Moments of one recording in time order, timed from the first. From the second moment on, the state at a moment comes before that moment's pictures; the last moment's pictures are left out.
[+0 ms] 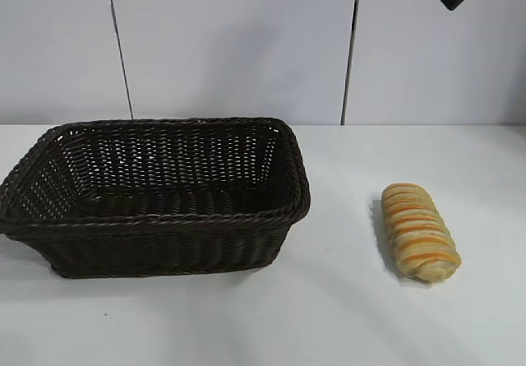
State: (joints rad) left arm 0.18 -0.02 -0.54 -0.07 1.29 -0.03; right arm 0.28 1.71 -1.61 0.01 1.24 0.07
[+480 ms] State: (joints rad) left arm 0.18 -0.02 -0.54 -0.07 1.29 -0.03; right arm 0.28 1.76 -1.39 -0.04 1.15 0.10
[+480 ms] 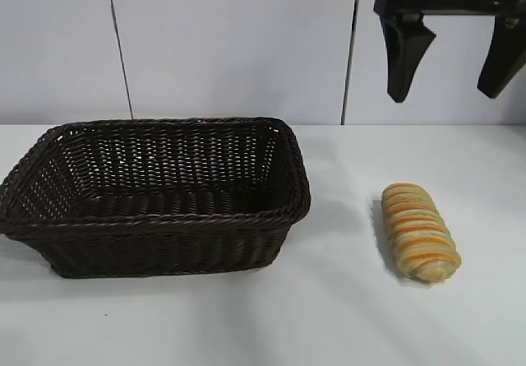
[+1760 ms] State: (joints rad) left arm 0.18 -0.02 -0.54 -0.07 1.29 -0.03; right arm 0.28 2.05 -1.33 -0.12 0.81 0.23
